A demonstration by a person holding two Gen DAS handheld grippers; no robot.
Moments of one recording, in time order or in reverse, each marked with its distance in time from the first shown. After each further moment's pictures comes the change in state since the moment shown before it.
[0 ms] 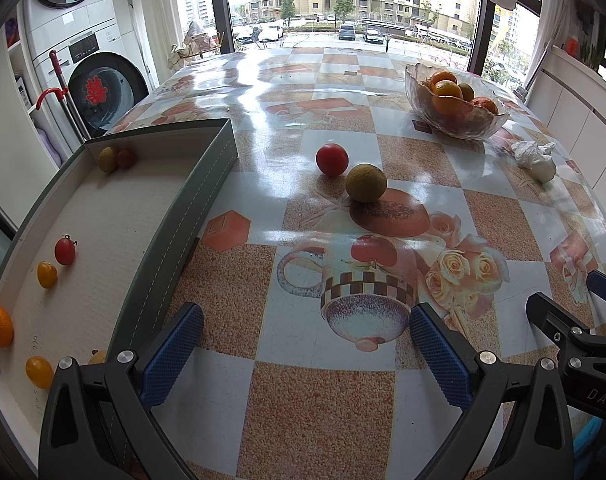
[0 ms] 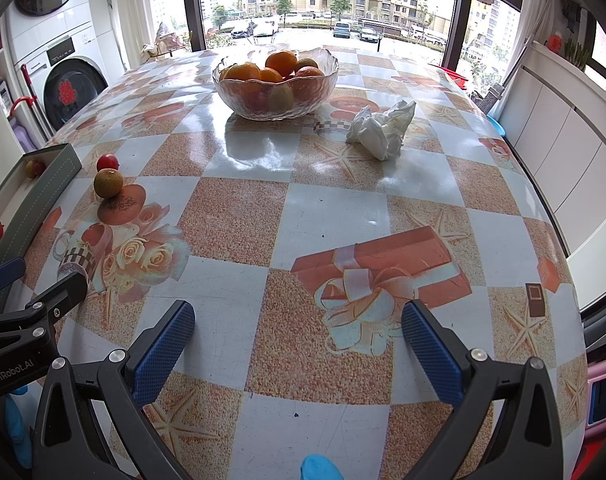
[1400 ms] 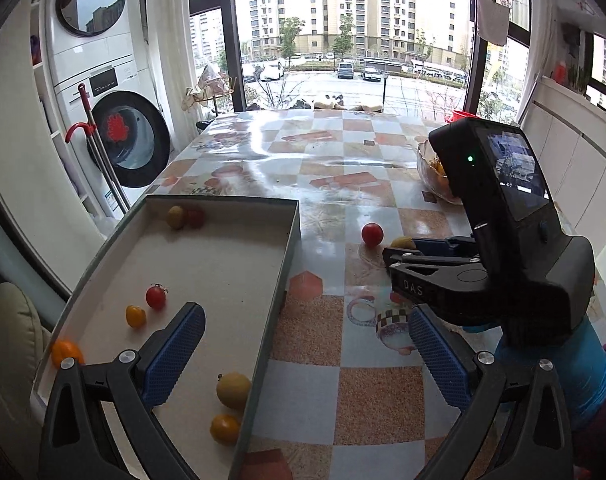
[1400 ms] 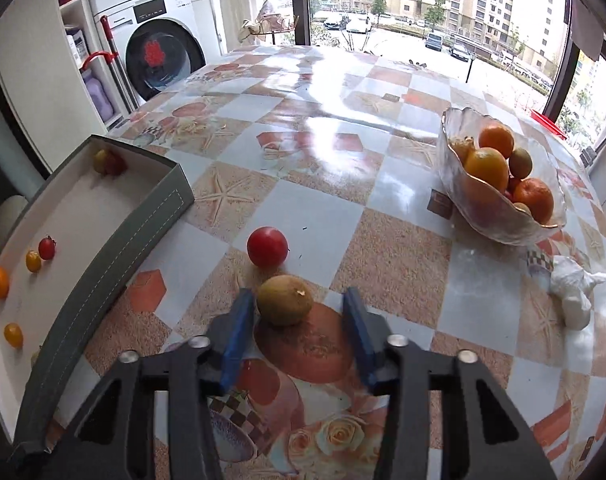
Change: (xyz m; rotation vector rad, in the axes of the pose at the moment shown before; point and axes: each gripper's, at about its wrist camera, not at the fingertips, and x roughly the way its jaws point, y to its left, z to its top) left arm -0.069 0.045 0.019 0.014 -0.161 0.000; right arm 0.038 0.124 0.081 -0.238 0.020 0.232
